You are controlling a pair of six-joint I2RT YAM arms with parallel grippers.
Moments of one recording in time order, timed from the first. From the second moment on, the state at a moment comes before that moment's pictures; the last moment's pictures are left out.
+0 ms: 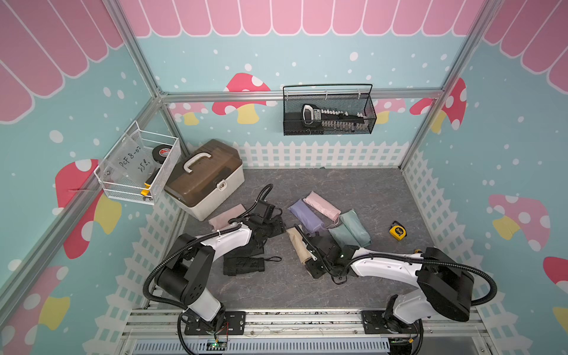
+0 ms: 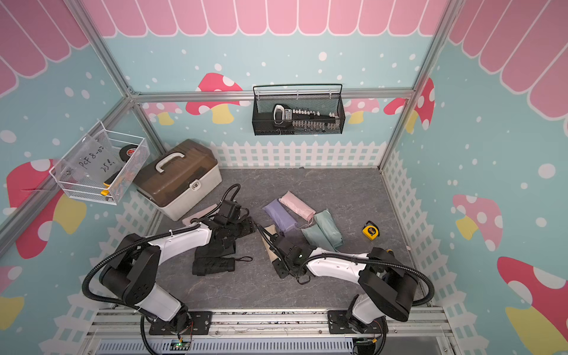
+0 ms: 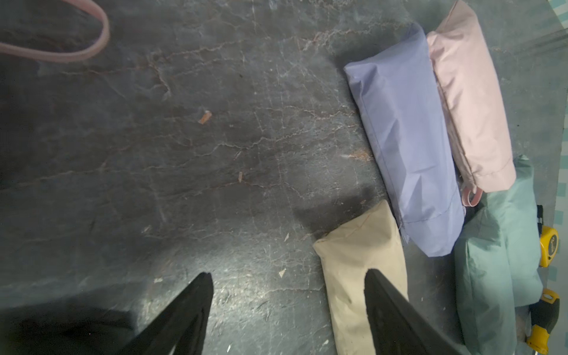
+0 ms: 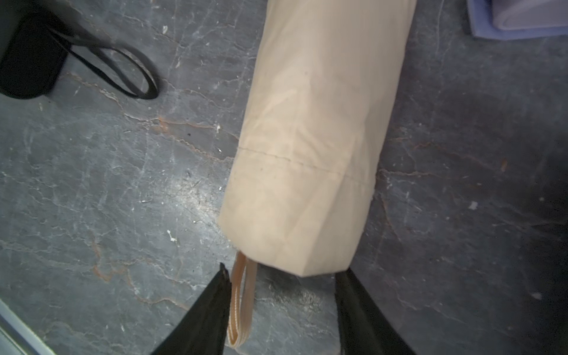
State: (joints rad) left arm -0.48 1.61 0.89 -0.23 0.11 -0.77; right arm 0.98 1.48 0.74 -0.35 0.06 0.37
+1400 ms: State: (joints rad) left arm -0.47 1.55 0.84 -0.19 0.13 -0.77; right arm 1.09 1.61 0.84 -0.47 0.28 0.44
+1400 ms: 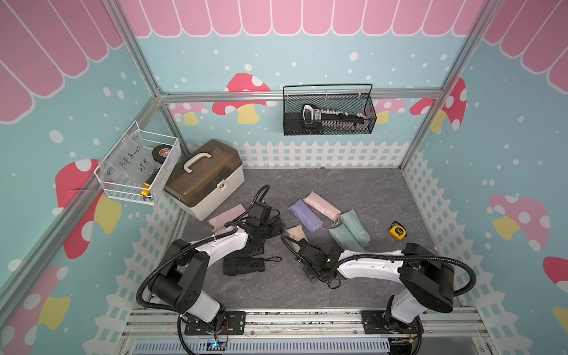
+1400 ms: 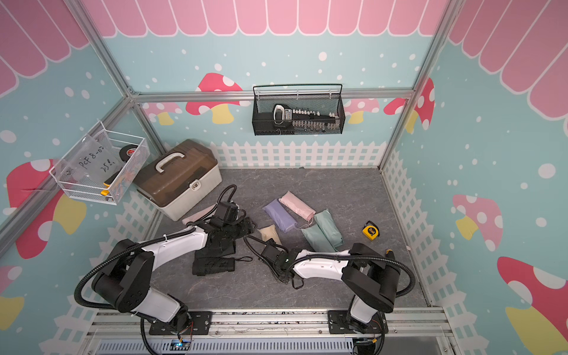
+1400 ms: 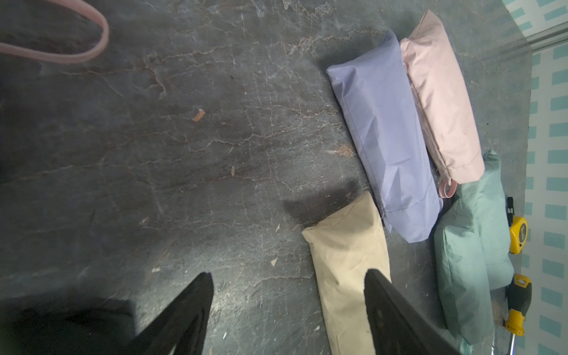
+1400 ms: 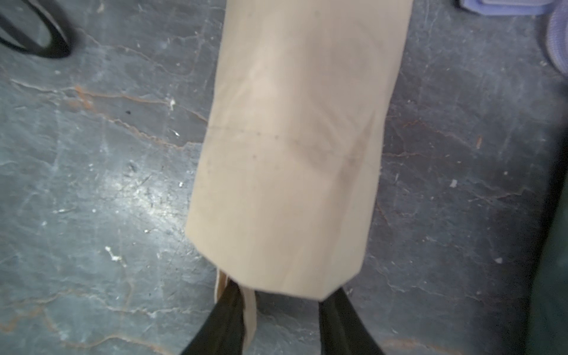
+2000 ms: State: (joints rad) left arm -0.47 1.62 0.84 -0.10 0.22 -0.81; right arm 1.09 1.61 0.82 -0.40 0.23 0.45
